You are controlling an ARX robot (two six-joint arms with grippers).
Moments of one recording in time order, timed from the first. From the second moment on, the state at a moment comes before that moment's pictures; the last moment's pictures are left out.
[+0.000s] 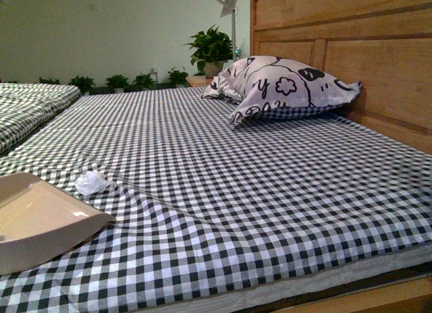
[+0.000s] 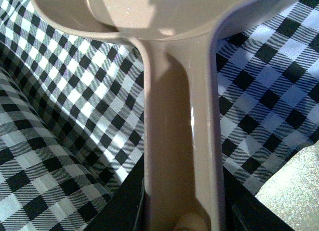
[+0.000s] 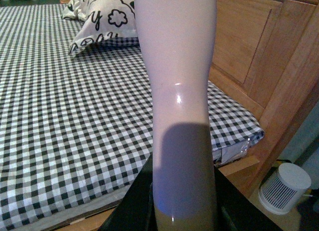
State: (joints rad) left arm 0.48 1.64 1.02 -0.32 0.36 1.18; right arm 0.57 0.74 0.53 0.07 0.84 0.09
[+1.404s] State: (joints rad) left arm 0.48 1.64 1.03 -0.33 0.35 1.18; right arm 0.42 1.75 1.20 0.04 0.37 -0.05
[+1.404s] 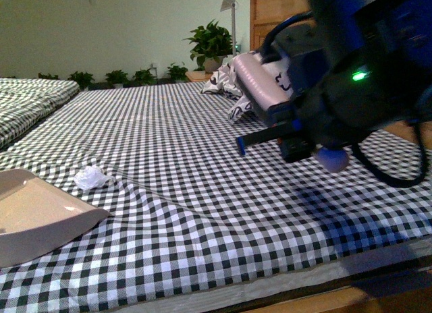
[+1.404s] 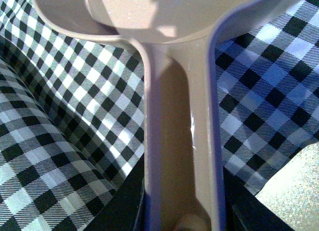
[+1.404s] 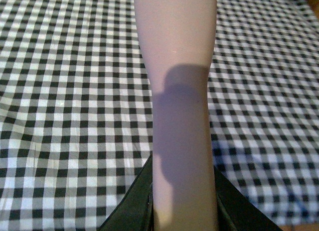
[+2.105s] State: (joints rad) left arm 0.48 1.64 1.03 -0.33 0.35 1.18; right arm 0.56 2.27 1.90 -0.23 0.35 -0.11
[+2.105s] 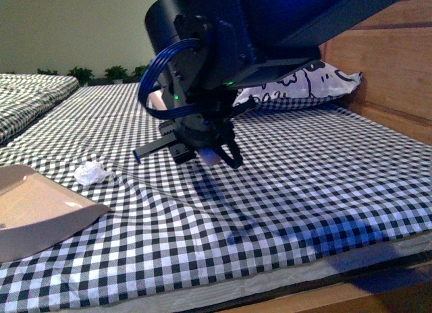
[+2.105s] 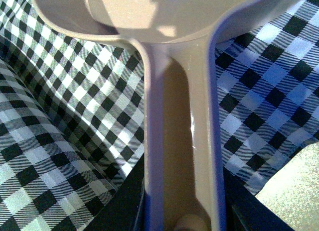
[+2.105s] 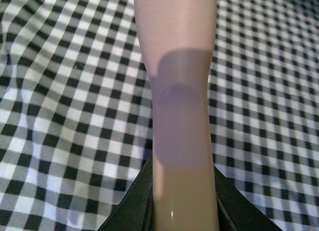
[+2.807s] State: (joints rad) left arm 0.48 1.64 1.03 -0.33 0.35 1.18; right arm 0.62 2.47 2.22 -0.53 0.25 -0.15
